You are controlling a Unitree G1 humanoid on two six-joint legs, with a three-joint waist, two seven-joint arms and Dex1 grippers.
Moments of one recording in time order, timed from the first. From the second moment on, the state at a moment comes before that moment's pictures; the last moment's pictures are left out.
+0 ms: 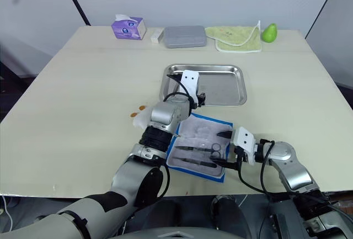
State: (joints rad) left arm -0.87 -0.14 -0.01 0.45 -0.04 0.79 0.06; right arm -0.14 -0.58 0.28 0.05 0.23 0.01 1.02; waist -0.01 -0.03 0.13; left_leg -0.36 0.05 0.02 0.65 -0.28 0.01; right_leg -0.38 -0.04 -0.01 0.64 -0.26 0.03
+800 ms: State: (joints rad) left arm -0.42 0.53 -0.03 -0.09 -0.47 0.48 -1.15; right arm -0.13 -0.56 0.27 0.09 0.24 -0.04 1.02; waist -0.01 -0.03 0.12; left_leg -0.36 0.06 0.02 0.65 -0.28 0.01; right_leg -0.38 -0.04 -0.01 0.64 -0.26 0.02
